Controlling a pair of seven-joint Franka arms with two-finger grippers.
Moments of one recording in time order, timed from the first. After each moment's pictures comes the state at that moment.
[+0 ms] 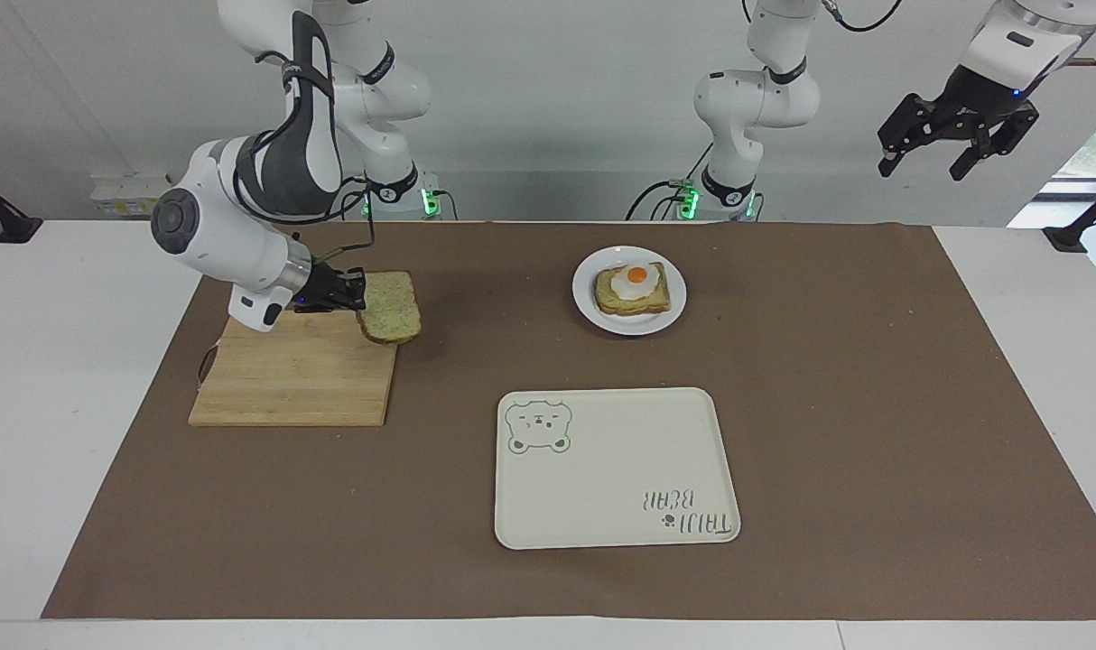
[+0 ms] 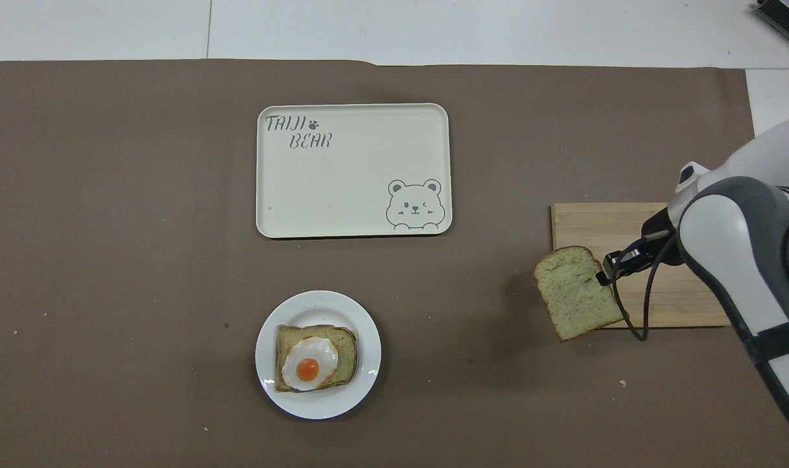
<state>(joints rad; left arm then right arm) -0.15 -0.02 0.14 -1.33 -0.03 1.26 0.08 0.08 0.14 -0.10 -1.88 0.29 1.63 -0.36</state>
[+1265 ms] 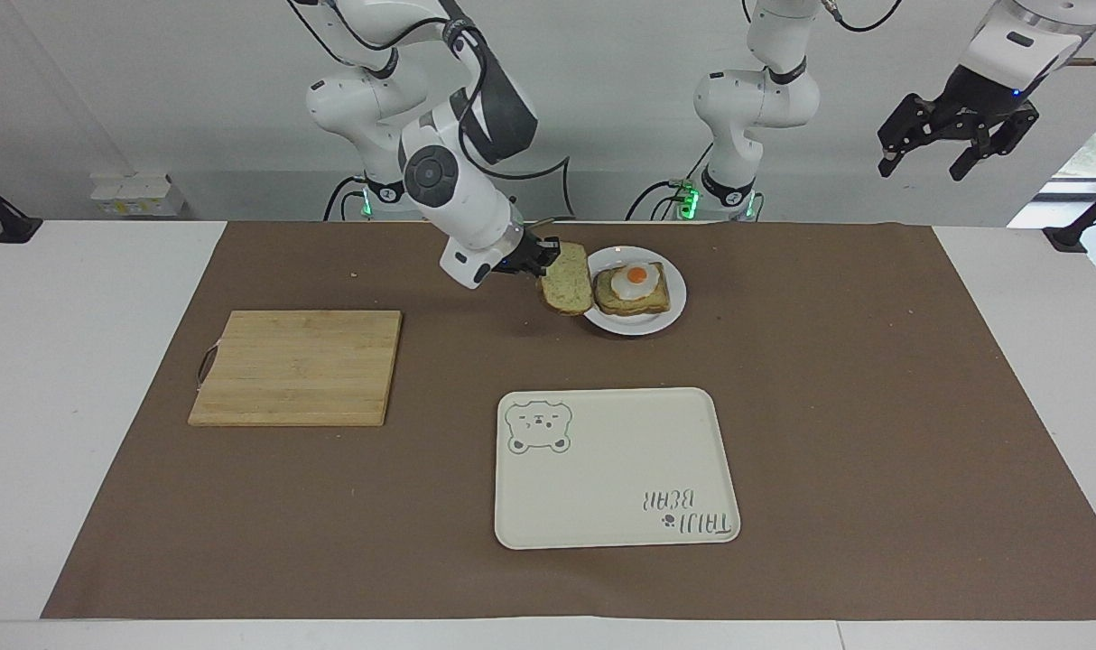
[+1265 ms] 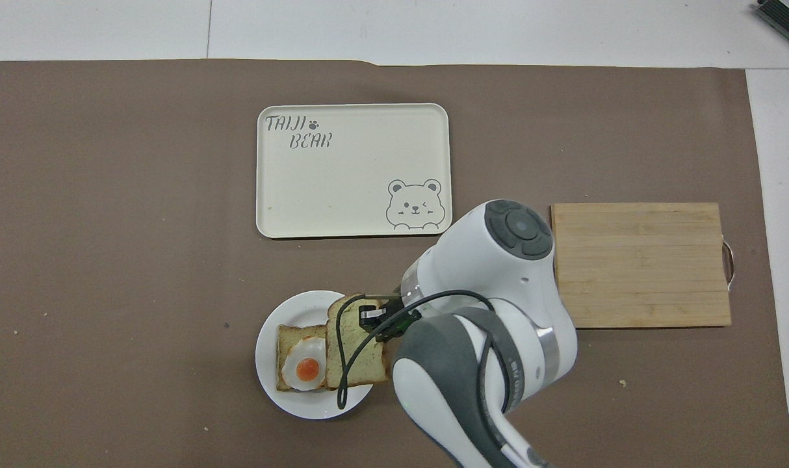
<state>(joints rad) -0.15 -0.02 0.14 -1.33 -0.03 1.26 0.08 0.69 0.13 -0.09 -1.92 0.55 1.94 0.40</state>
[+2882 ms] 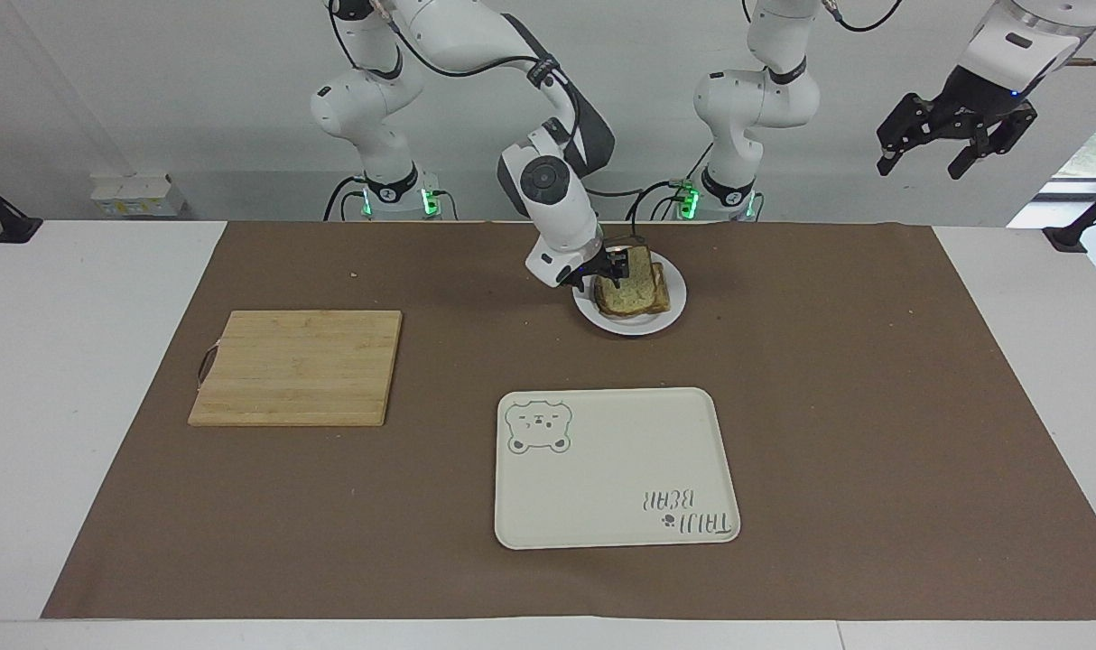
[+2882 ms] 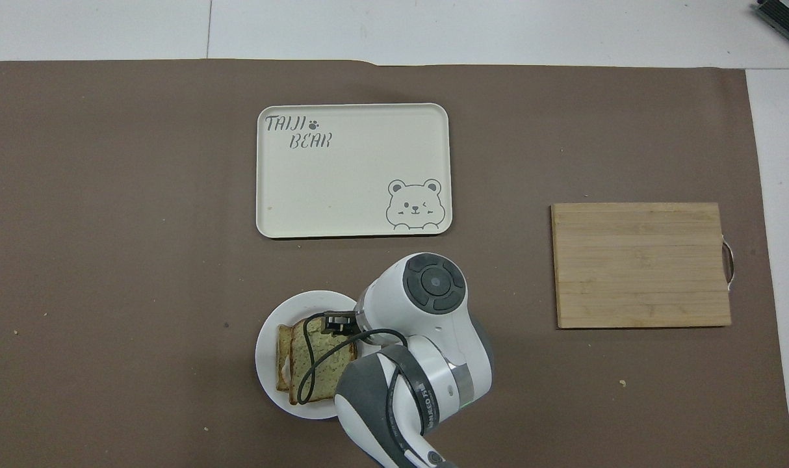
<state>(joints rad) -0.15 -0.02 0.14 -1.33 -0.03 1.25 0.08 0.81 0.26 -0.11 -1.97 0.48 2.22 0.47</state>
